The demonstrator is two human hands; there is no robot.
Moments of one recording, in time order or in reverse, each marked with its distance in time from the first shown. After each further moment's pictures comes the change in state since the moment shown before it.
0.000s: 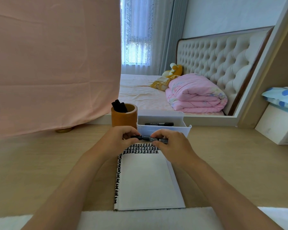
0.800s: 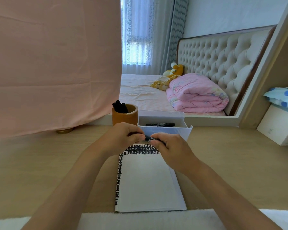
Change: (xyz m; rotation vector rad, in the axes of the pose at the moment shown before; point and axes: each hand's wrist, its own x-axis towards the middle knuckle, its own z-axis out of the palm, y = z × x) left_hand 0.004 0.025 -0.013 0.005 -0.106 0.043; right_hand -0.006 -0.010 0.001 0.009 -0.020 -0.163
